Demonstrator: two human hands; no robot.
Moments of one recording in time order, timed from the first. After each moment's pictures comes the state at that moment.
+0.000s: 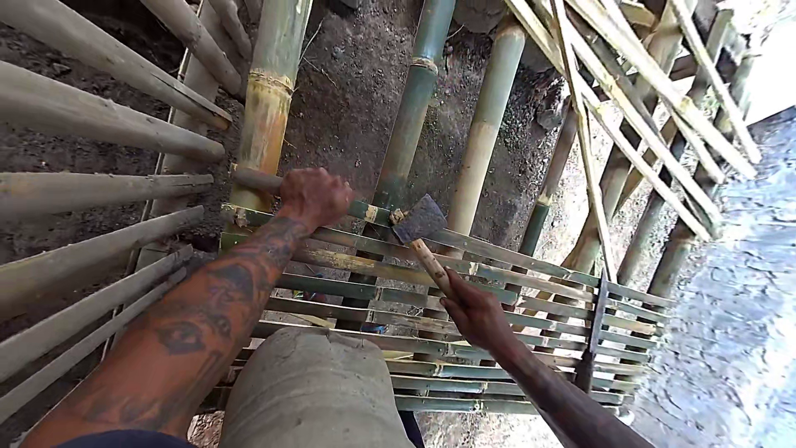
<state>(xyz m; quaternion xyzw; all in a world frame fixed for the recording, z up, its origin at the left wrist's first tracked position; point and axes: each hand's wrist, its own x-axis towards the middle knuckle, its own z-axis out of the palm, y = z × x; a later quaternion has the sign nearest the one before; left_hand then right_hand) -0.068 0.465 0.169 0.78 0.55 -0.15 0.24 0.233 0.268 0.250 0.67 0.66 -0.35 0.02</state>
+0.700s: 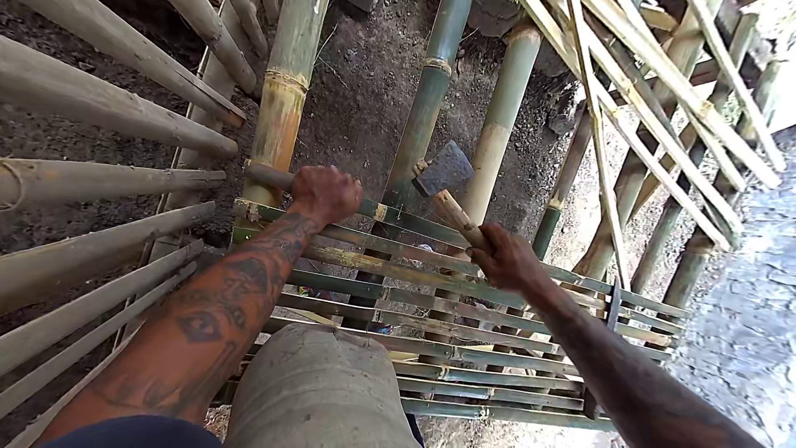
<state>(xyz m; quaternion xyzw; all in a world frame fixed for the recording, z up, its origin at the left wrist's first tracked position) -0.067 0.464 0.167 0.79 0.55 -0.15 0.23 0.244 0.379 0.271 0.67 0.64 -0.35 0.15</state>
